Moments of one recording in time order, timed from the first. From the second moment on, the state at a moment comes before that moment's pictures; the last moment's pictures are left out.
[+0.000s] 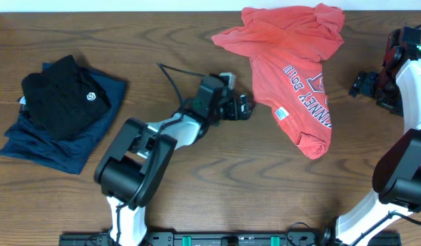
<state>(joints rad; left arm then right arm) -0.53 2.03 1.04 0.30 0.38 -0.58 -0.28 1.92 1.63 -1.15 0.17 0.28</state>
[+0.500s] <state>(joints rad) -0.59 2.23 1.30 0.27 0.39 -0.72 -0.28 1.92 1.63 -1.16 0.15 0.28</state>
